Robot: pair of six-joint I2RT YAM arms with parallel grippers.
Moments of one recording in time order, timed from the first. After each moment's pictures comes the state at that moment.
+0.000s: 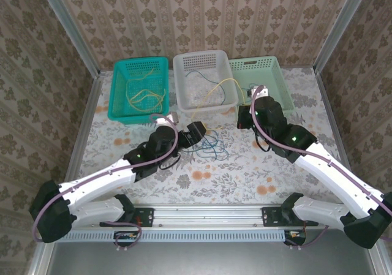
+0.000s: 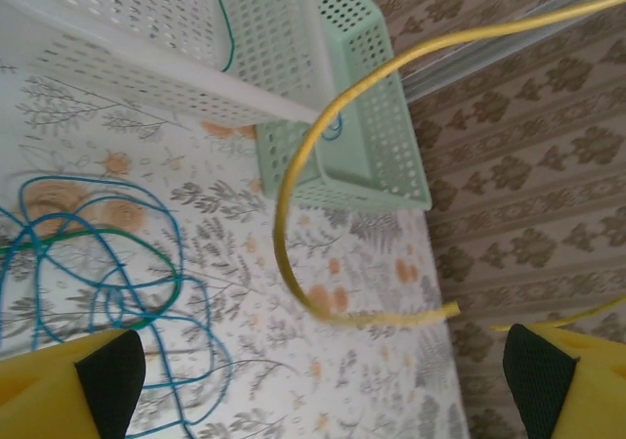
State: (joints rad) left arm -0.94 1.08 0.66 0.07 -0.15 -1.09; right arm 0.65 1.07 1.10 -0.53 0.35 0.40
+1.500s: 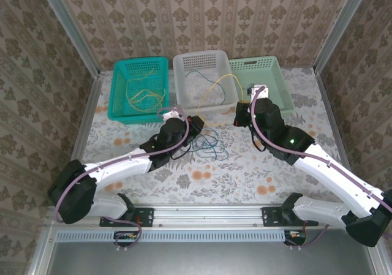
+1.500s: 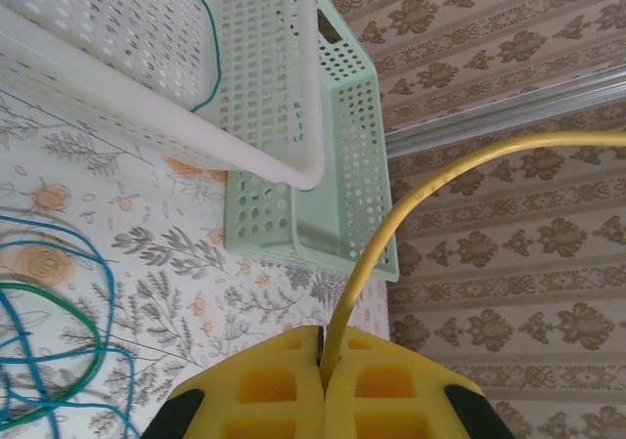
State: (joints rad) left arm -0.88 1.31 0.71 0.30 -0.16 -1.23; right arm 0.71 1.07 1.10 -0.46 0.44 0.45
